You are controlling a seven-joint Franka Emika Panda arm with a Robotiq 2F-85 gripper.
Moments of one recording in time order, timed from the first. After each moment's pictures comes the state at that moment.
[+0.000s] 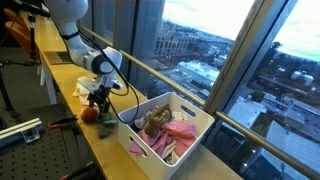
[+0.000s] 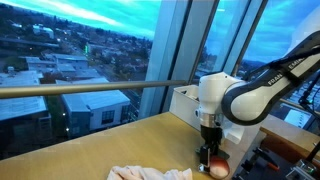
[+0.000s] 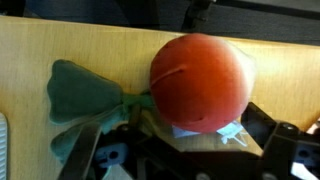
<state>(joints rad) 0.25 0.56 0.09 -2.14 -0.13 2.35 0.21</state>
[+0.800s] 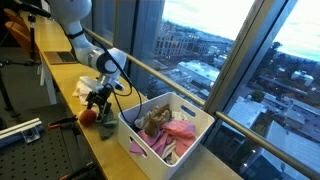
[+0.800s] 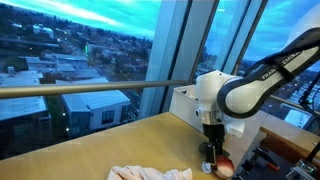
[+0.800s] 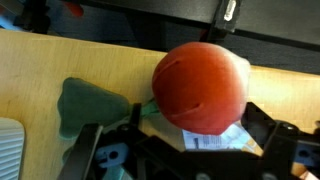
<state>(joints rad) 0.23 0.57 0.09 -2.09 -0.13 2.19 0.13</state>
